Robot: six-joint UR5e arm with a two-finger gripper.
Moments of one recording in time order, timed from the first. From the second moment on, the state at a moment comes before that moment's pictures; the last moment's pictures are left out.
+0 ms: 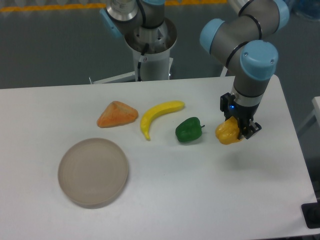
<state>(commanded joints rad) 2.39 -1.88 -1.50 -1.25 1.57 1.64</state>
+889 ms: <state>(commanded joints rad) 2.04 -1.84 -1.53 -1.26 1.56 1.15</state>
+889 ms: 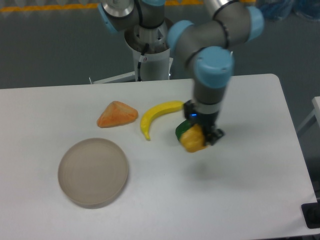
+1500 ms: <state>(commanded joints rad) 1.79 -1.95 -1.54 -1.19 1.54 0.91</state>
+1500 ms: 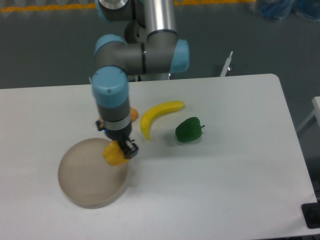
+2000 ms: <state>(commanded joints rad) 1.74 -2.07 -1.54 -1.07 1.49 0.83</state>
